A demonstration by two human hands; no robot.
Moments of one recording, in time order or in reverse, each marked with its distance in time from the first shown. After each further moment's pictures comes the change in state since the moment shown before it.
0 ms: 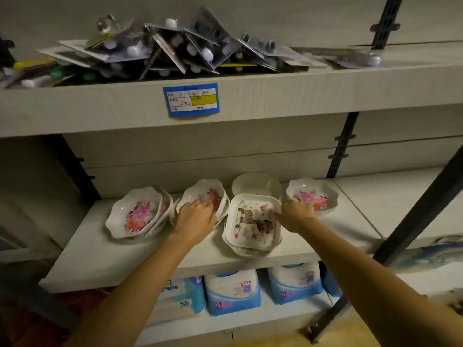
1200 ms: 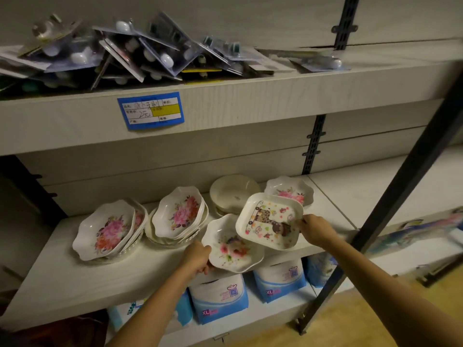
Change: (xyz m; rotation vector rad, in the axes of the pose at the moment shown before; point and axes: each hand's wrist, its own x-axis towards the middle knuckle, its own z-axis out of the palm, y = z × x) left_hand -0.008 0.043 0.053 -0.952 -0.560 -0.552; right_hand -0.037 0.080 0.013 0.419 -0.094 0.179
